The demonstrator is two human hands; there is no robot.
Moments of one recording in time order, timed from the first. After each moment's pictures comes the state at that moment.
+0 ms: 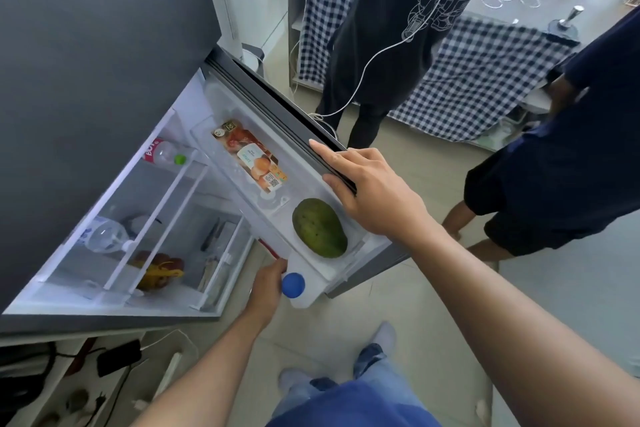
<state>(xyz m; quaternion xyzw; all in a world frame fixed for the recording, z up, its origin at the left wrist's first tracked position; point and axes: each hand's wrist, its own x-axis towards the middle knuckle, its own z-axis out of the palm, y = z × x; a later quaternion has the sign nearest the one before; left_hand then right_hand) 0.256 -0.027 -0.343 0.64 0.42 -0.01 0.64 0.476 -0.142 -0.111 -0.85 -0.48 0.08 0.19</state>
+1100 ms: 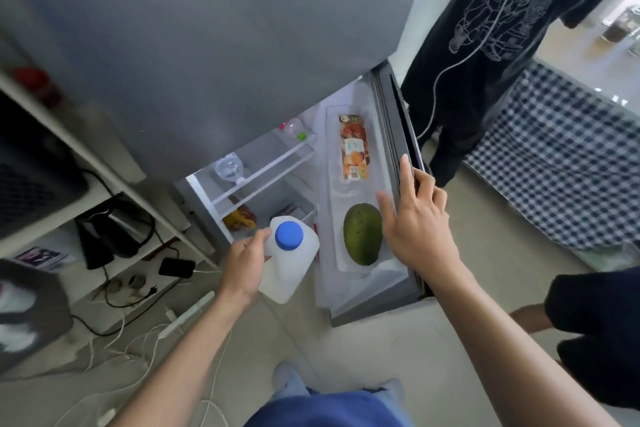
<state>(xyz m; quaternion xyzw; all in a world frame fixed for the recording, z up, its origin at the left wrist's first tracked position) 0.107 -0.028 -0.198 0.45 0.60 0.26 0.60 0.376 -0.108 -0.113 -0.86 -0.47 0.12 0.16</state>
